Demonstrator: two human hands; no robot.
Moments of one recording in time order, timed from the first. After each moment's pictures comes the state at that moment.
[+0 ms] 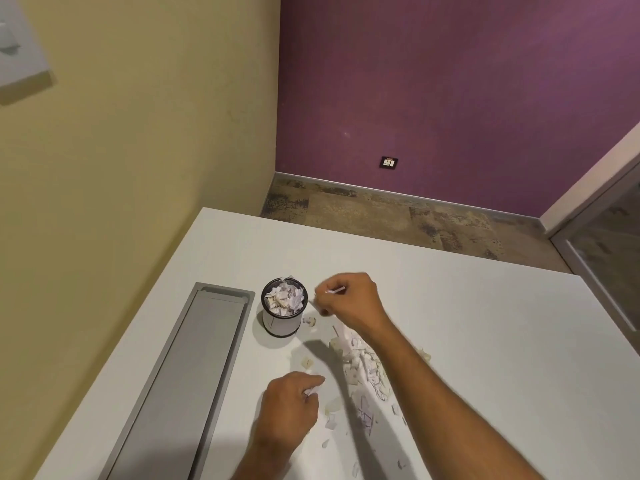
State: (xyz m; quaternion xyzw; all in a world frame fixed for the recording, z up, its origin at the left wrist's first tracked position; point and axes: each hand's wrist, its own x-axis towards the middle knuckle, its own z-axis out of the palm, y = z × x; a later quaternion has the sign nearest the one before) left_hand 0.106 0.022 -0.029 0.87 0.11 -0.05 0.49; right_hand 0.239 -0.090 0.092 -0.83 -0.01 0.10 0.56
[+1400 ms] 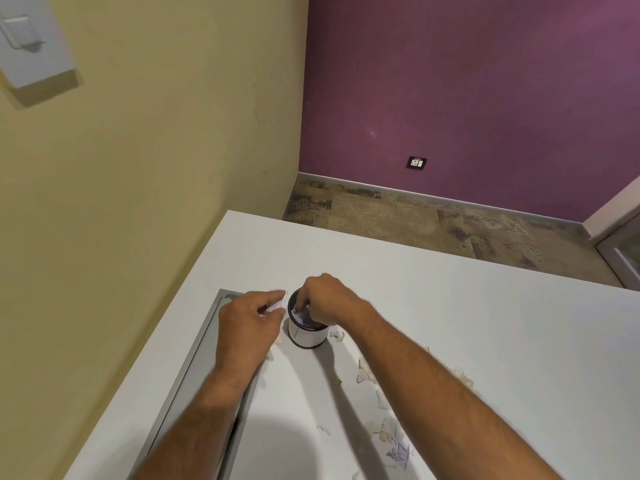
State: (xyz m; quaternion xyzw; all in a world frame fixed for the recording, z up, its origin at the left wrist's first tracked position) left_hand 0.198 0.127 0.050 0.84 0.18 0.14 0.50; right_hand 0.306 -0.002 0.059 -0.93 -0.28 0.21 0.09
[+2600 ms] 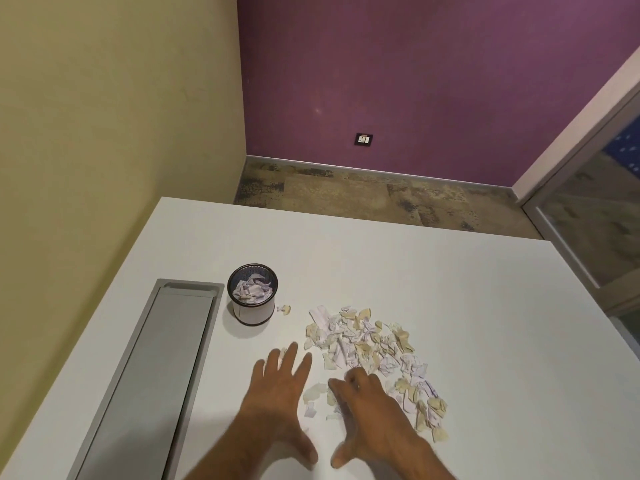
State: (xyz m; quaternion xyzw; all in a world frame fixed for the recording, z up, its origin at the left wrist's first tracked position) left_hand 0.131 0.012 -0.035 0.95 -0.13 -0.27 0.10; right_hand 0.112 -0.187 -0.014 -0.94 -0.14 0.29 0.10
